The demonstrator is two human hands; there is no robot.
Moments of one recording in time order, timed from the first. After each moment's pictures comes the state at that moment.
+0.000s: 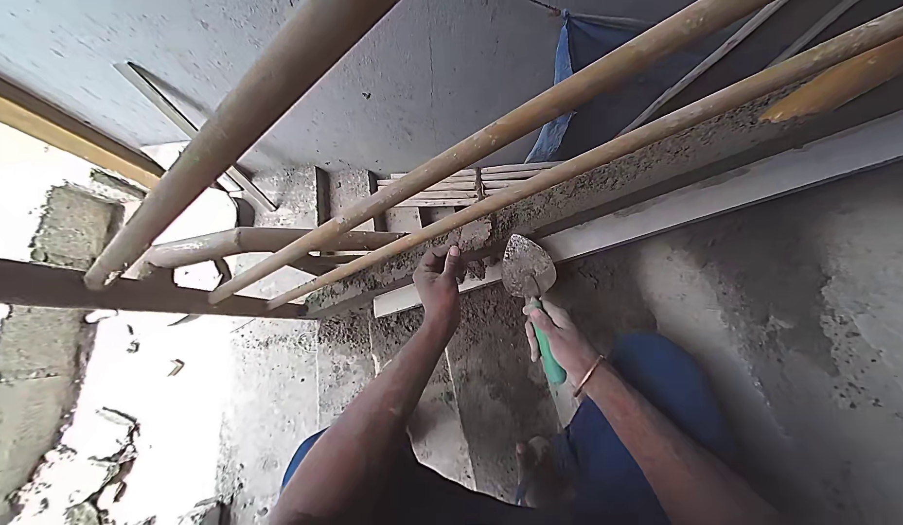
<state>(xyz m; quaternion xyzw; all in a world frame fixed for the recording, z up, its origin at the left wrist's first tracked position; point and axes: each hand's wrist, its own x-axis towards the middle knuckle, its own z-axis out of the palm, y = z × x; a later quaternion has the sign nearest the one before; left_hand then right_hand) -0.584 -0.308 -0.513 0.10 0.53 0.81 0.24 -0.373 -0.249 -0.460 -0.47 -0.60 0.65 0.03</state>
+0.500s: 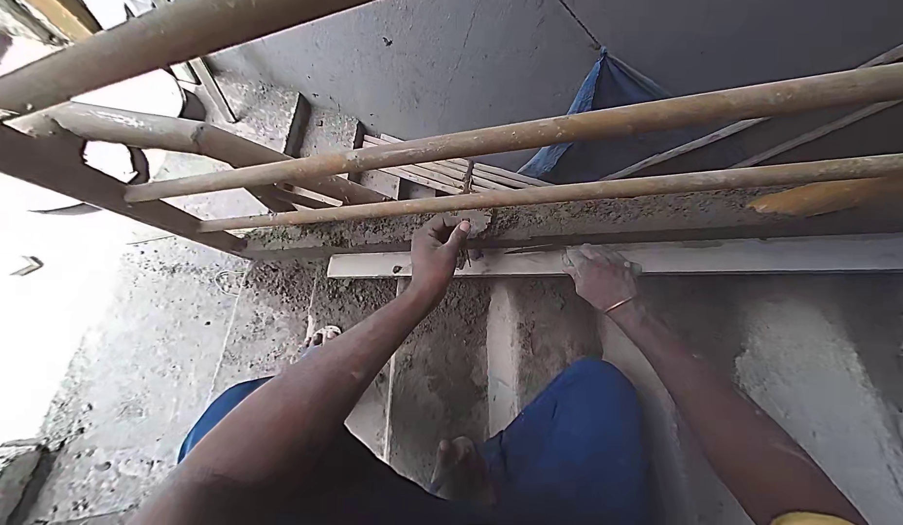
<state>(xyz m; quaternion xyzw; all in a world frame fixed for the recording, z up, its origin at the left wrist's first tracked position) -0.588 -0.305 -0.505 0.17 0.57 0.76 0.27 -0.393 -0.090 -0.404 -0.27 -0.93 -0.12 -0.24</state>
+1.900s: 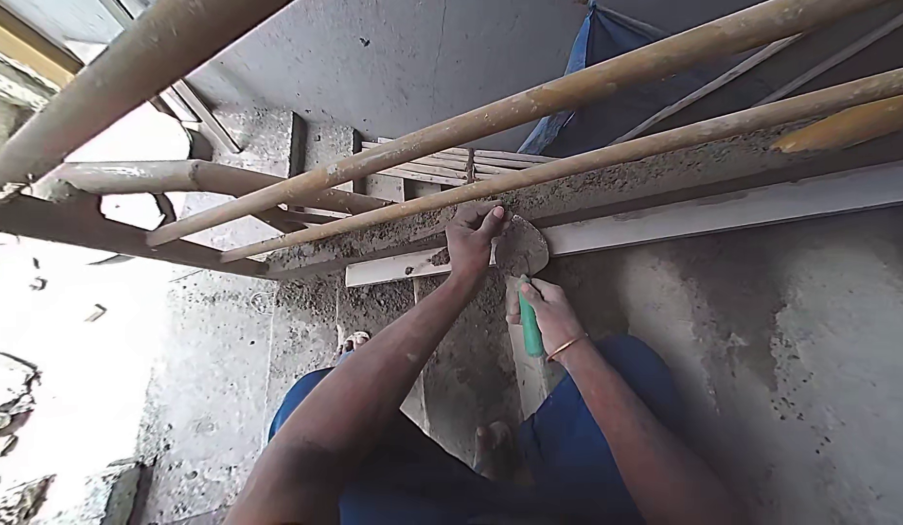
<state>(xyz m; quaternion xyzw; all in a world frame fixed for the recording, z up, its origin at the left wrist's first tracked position) -0.562 -0.253 -0.495 0.12 0.43 0.83 0.34 -0.397 -0.231 -0.454 -0.52 -0.56 0.64 0.07</state>
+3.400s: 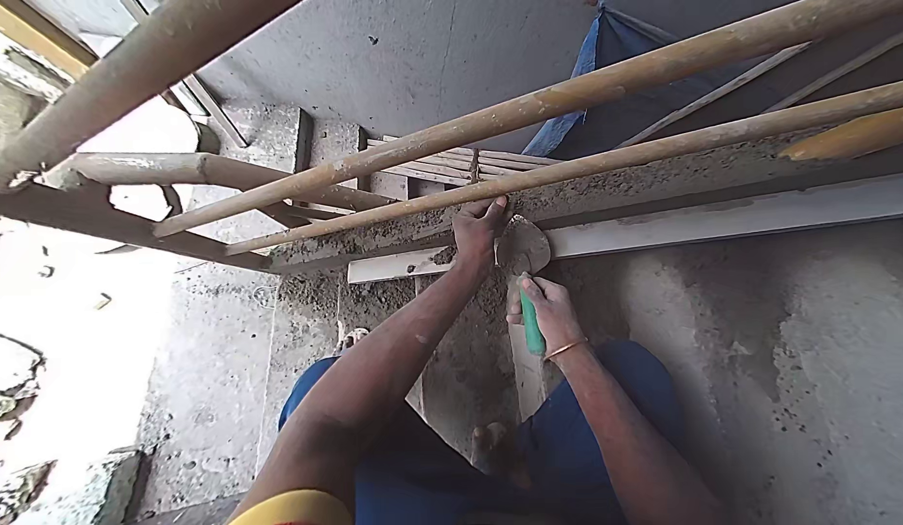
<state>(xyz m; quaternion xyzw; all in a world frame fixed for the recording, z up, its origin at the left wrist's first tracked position) -0.572 -0.222 -0.499 -0.01 0.40 0.85 0.34 -0.405 -0.233 -0.451 -0.53 -0.55 0.64 0.11</state>
